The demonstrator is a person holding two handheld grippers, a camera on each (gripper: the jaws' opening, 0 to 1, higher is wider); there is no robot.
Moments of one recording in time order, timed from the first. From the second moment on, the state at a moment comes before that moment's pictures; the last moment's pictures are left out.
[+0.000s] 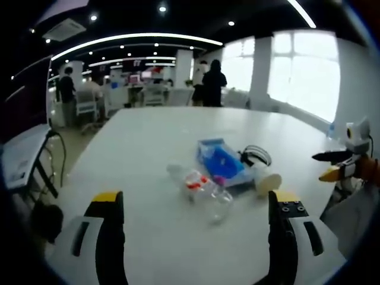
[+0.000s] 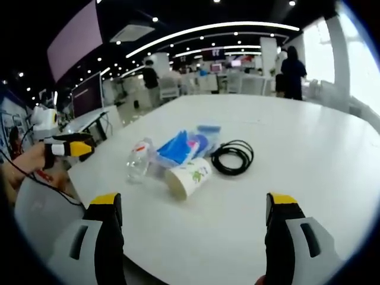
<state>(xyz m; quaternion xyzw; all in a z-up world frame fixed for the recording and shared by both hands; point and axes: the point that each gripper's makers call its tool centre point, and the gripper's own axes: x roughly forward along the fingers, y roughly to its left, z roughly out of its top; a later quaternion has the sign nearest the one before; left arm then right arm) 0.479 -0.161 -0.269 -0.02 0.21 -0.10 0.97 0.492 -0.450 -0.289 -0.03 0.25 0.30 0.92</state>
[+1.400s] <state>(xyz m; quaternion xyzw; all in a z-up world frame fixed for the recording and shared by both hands) 0.500 -0.141 -0.263 -0.04 0.22 -0.09 0.97 0.522 -0.427 -0.263 -0.02 0.23 0.32 0.92</state>
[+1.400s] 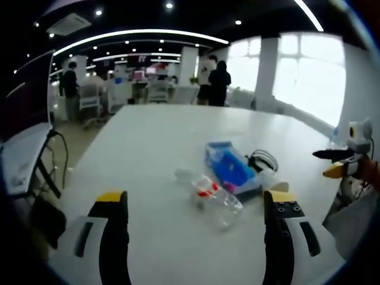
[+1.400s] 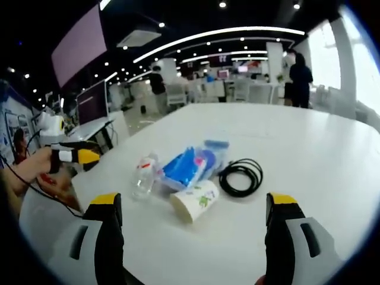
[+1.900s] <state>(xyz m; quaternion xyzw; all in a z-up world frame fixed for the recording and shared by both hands) 0.530 -0.142 -0.266 -0.07 0.23 -0.08 0.97 0.538 -0.411 -0.265 -0.01 0.23 0.33 0.92</state>
